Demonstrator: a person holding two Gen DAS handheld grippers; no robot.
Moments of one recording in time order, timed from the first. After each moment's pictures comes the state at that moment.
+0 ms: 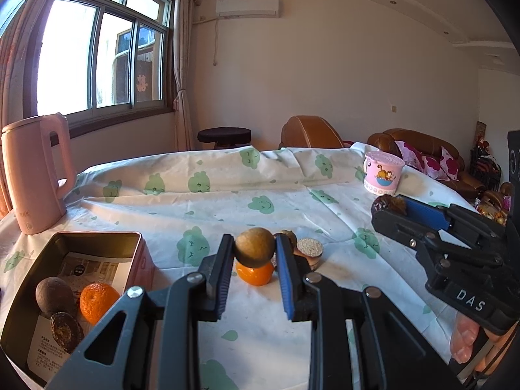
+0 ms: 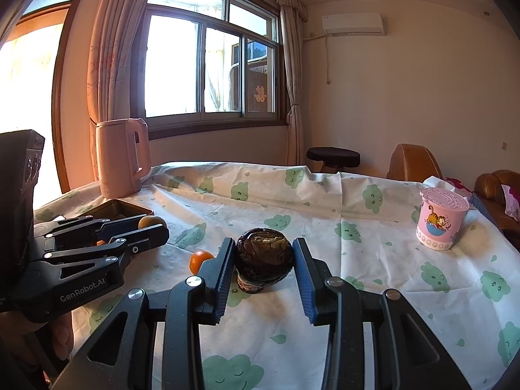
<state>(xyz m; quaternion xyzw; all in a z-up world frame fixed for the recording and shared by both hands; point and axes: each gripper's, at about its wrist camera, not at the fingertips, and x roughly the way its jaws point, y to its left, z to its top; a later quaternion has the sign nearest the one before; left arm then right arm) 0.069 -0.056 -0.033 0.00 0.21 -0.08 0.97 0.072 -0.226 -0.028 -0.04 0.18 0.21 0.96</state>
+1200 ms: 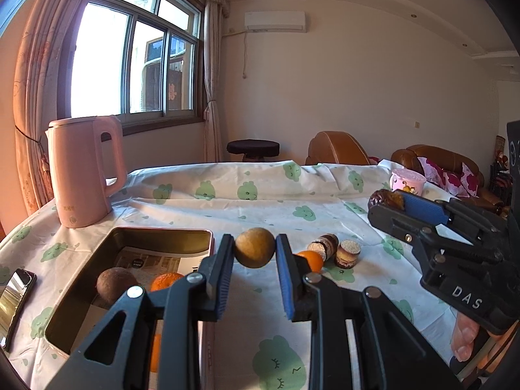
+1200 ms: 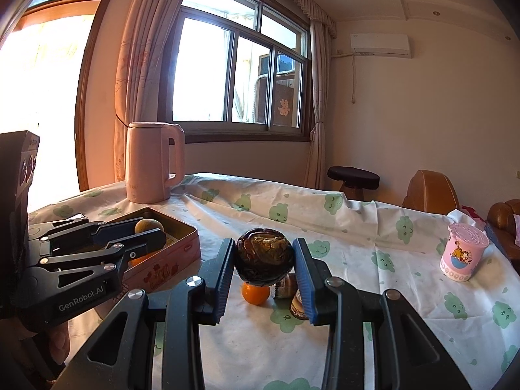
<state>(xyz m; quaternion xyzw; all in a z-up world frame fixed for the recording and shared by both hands) 0.030 -0.002 -0.022 -0.01 0.19 -0.02 0.98 0.056 -0.168 -0.010 -0.08 0.14 0.25 0.95</state>
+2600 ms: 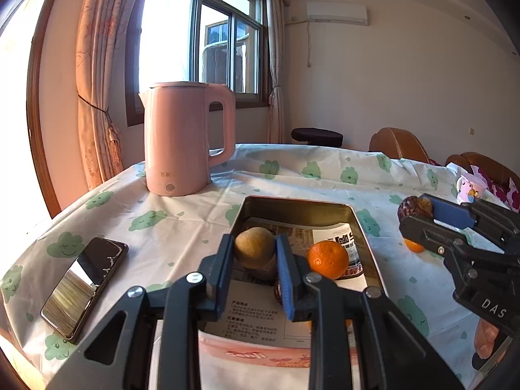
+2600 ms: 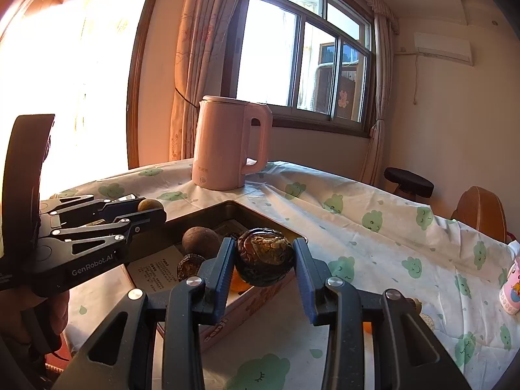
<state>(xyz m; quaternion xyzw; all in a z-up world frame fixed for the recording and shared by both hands) -0.002 0.118 -0.038 -0.04 0.22 0.11 0.97 0.045 -0.051 -0.022 -0.13 0.17 0.36 0.91</state>
